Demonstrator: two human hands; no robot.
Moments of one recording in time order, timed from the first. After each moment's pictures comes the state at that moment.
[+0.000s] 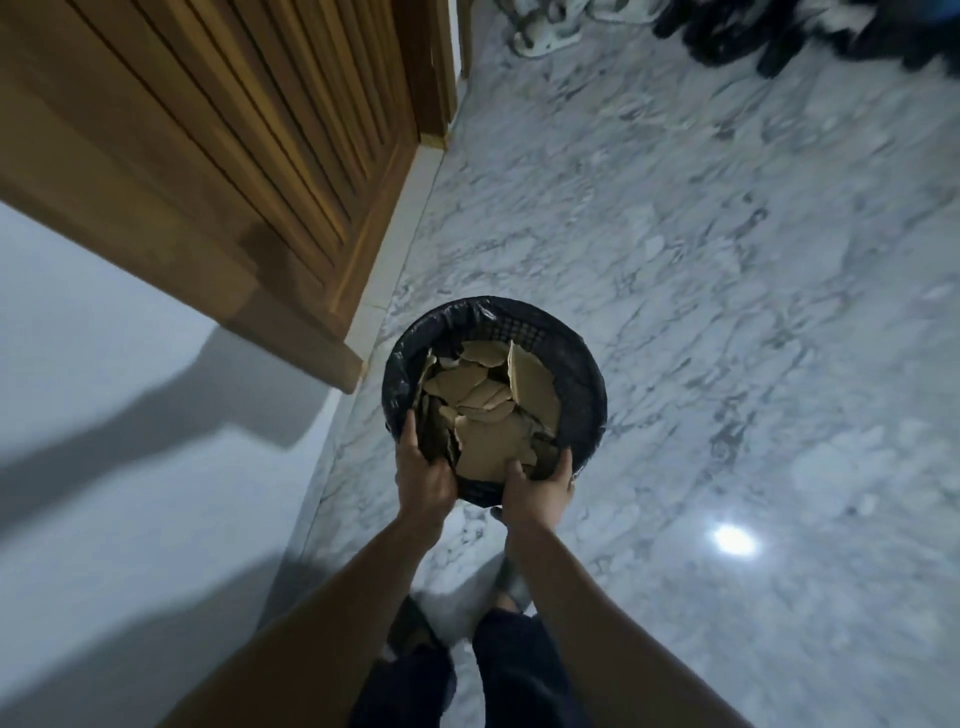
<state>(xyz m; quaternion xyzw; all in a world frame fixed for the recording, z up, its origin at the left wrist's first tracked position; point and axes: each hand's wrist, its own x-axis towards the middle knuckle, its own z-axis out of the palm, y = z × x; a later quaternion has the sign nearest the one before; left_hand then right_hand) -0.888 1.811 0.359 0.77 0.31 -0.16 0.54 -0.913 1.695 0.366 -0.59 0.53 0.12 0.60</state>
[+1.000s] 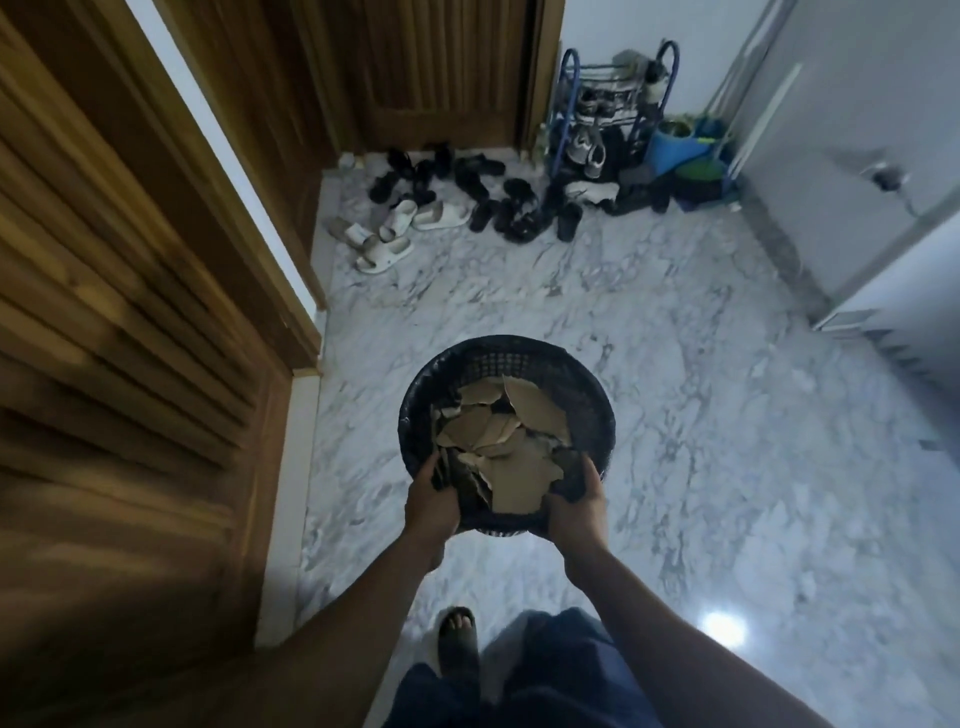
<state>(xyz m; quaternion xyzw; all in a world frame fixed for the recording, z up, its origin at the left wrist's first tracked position) -0.521 1.617 0.454 0.72 0.16 -0.32 0.59 -0.618 1.475 0.511 -0.59 0.50 -0.04 0.64</state>
